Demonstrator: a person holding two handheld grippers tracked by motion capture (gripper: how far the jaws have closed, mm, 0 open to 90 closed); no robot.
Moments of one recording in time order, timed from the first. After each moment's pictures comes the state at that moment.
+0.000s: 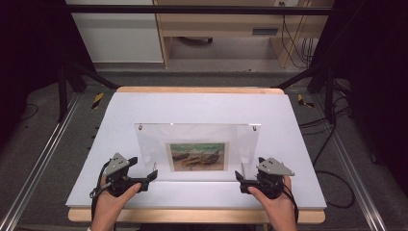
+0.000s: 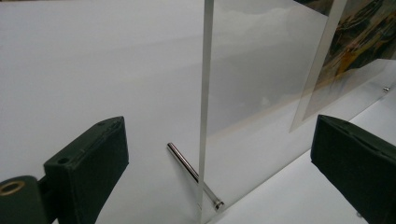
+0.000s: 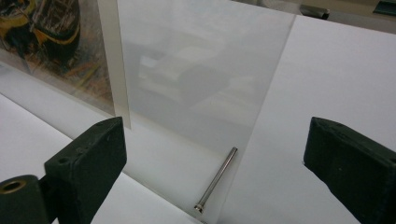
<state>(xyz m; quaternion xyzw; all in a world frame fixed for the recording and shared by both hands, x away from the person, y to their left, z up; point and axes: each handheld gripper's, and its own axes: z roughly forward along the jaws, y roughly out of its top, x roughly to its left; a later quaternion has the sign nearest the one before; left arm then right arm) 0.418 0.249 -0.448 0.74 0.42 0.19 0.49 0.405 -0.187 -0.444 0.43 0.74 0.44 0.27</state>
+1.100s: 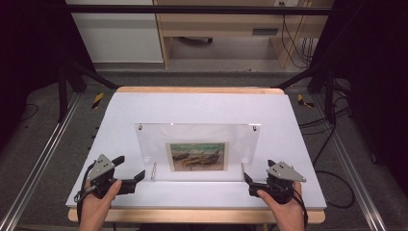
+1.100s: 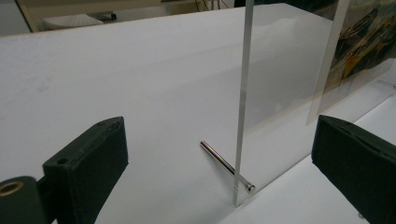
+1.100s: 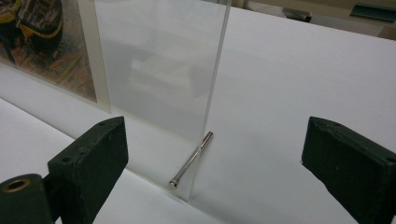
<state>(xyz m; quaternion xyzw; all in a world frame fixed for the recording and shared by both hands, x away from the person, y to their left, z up) 0.407 0.280 -0.437 0.74 0.40 0.23 0.49 0.390 -0.208 -0.441 0.45 0.73 0.44 0.29</state>
